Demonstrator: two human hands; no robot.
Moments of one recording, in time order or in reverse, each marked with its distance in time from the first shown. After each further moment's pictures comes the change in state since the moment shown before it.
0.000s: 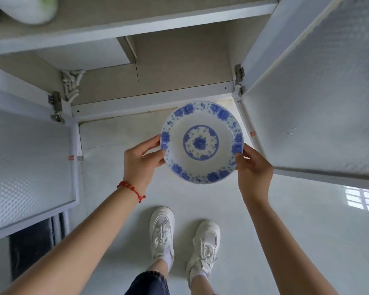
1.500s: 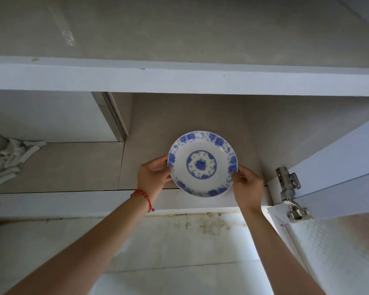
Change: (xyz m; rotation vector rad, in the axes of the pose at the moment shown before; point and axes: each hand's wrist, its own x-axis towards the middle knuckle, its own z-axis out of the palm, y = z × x) left_hand 0.388 -0.119 0.056 -0.207 0.006 0.159; right_hand 0.361 0.092 0.206 -0.034 -0.043 -0.282
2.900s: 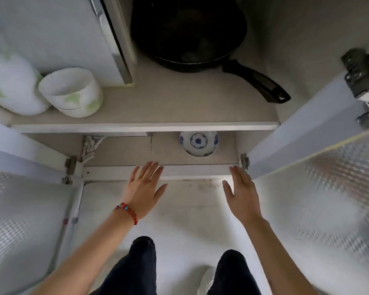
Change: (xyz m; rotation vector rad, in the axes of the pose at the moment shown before) left_hand -0.225 0.216 -0.034 1.553 -0.264 0.293; right_hand -0.163 -0.204 -0.138 -0.760 -0.349 -0.258
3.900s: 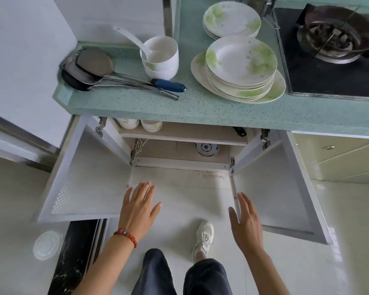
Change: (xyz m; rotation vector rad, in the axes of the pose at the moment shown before) left_hand -0.306 0.086 -0.319 -0.014 0.089 -0.183; right_hand -0.273 -0.193 -0.290 0.160 -0.009 0.129
